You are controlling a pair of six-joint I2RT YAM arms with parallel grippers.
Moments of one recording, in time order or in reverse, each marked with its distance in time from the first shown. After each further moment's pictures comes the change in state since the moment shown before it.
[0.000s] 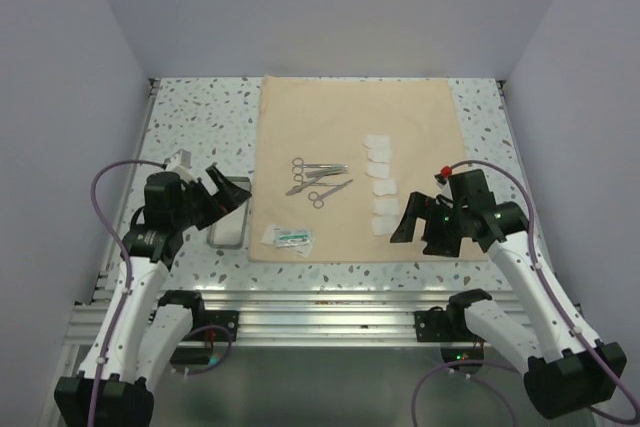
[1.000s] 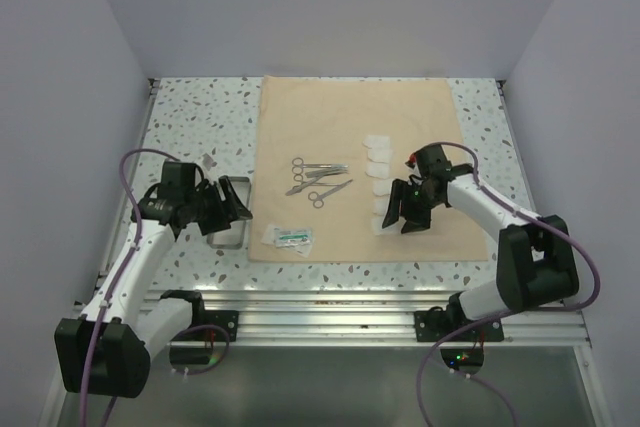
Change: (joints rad) left arm -0.019 0.311 0.117 -0.219 0.047 0.199; right arm 0.000 0.557 0.061 0.299 0.024 -0.100
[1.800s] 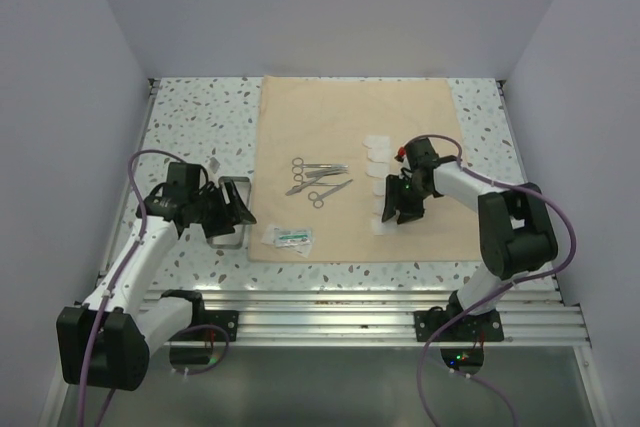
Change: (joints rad) left arm -0.019 0.038 -0.018 0.005 0.035 0.017; right arm 0.005 0.235 0.076 0.138 0.055 -0.127
